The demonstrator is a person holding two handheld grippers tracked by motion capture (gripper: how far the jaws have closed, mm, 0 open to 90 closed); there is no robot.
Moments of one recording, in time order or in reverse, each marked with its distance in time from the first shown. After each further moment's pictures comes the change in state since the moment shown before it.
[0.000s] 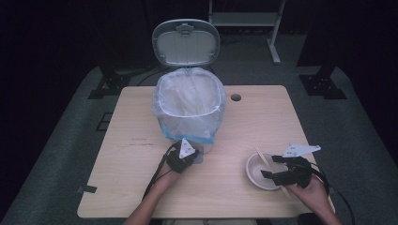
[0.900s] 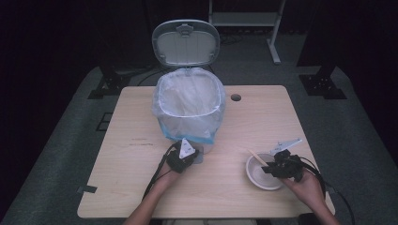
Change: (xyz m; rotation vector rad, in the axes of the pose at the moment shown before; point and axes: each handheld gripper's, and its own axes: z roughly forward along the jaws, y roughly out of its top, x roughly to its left) left arm 0.000 0.000 0.000 -0.003 -0.002 0.001; right arm -0.009 0.009 0.027 0.234 -0.031 0.011
